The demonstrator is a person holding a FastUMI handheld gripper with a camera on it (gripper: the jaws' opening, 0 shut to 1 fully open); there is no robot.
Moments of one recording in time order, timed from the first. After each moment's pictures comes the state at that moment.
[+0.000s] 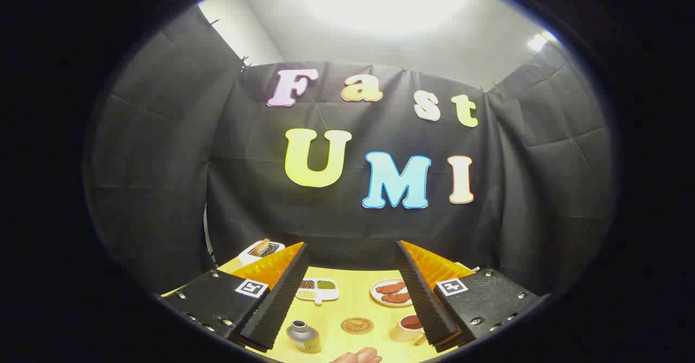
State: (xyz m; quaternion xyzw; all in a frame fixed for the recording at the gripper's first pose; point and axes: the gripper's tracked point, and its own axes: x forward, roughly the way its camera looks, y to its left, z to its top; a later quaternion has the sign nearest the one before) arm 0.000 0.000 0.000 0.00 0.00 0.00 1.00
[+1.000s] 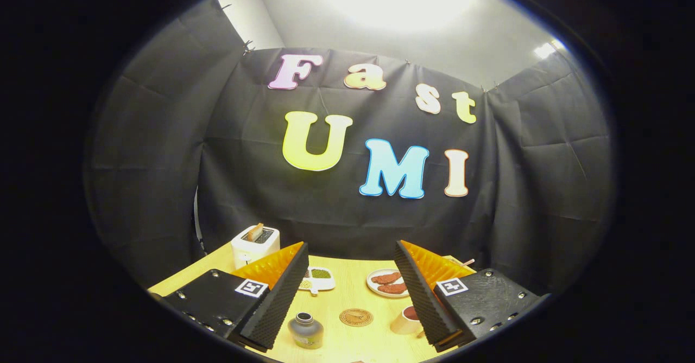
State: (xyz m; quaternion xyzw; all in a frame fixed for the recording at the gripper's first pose) arm 0.006 0.029 -0.042 -0.03 0.03 -0.02 1.00
